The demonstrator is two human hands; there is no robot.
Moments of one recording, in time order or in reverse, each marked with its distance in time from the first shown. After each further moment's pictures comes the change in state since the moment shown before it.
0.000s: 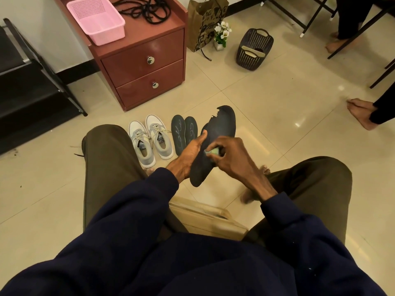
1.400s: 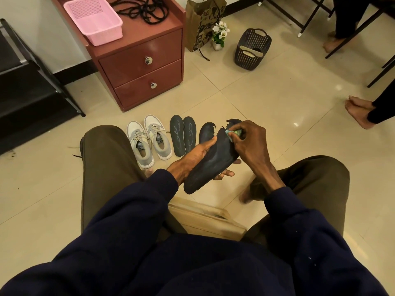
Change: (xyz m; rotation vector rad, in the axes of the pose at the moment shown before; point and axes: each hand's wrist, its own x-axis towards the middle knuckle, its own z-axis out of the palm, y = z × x) left_hand -0.004 -0.003 0.006 0.181 -0.267 -0.302; right_hand 0.018 0.039 -0.022 0.018 0.362 0.126
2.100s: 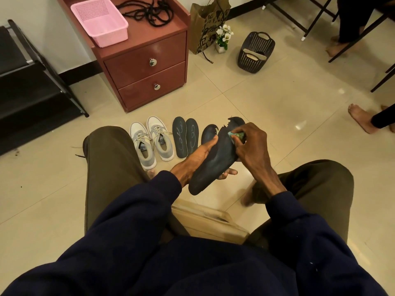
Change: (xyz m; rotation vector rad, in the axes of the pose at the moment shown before) left_hand 0.003 0.000 0.001 -0.063 0.096 0.034; right_hand -0.005 -0.006 0.004 -0.062 0.005 0.013
